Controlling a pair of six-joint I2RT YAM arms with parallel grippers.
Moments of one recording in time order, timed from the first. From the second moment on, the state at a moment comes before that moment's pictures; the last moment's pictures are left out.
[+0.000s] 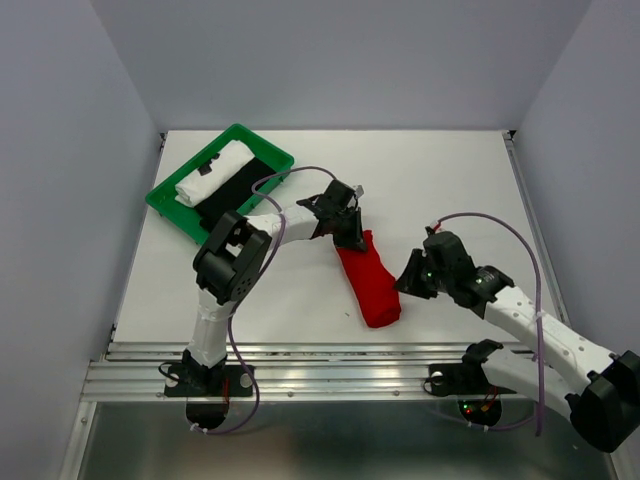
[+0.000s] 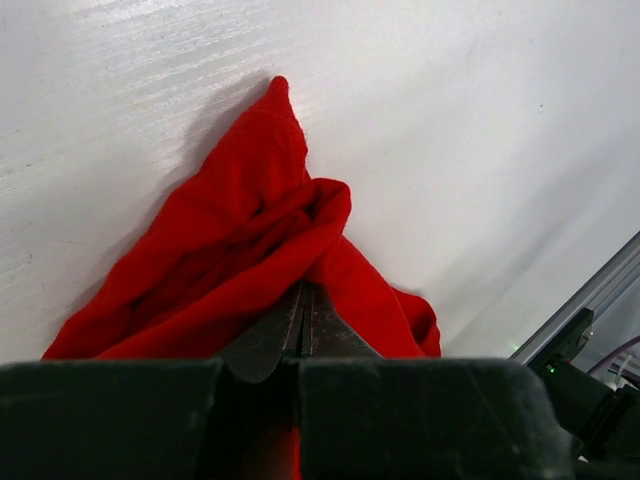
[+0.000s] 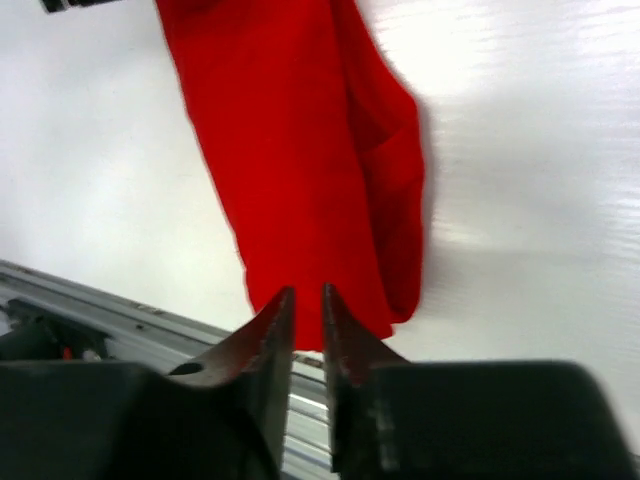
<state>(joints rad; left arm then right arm) -0.71 2.07 1.41 -0.23 0.33 -0.66 0.56 0.94 0.63 -0.53 -0.08 0.77</state>
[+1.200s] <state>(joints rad) -0.60 2.08 1.52 -0.34 0.37 -0.60 0.71 1.03 0.55 -0.41 0.13 1.13</state>
